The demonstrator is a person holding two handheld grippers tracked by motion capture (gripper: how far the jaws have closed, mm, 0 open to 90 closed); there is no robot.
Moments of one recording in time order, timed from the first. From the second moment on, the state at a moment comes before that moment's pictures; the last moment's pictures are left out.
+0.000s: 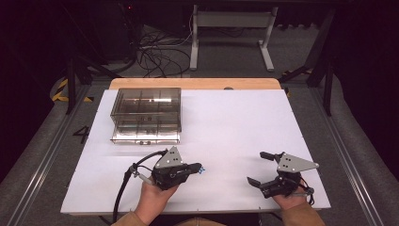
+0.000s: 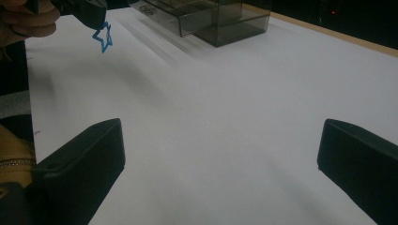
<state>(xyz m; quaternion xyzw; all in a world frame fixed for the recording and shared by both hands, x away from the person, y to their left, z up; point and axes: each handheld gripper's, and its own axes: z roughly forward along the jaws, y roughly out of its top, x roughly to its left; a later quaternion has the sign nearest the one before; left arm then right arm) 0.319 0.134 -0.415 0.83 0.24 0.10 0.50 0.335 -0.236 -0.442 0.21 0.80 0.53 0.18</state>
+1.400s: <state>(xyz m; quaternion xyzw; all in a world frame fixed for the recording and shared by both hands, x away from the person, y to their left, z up) 0.335 0.208 -0.369 0.82 0.30 0.16 0.46 0.333 -0.238 -0.443 0.22 0.80 0.53 0.18</state>
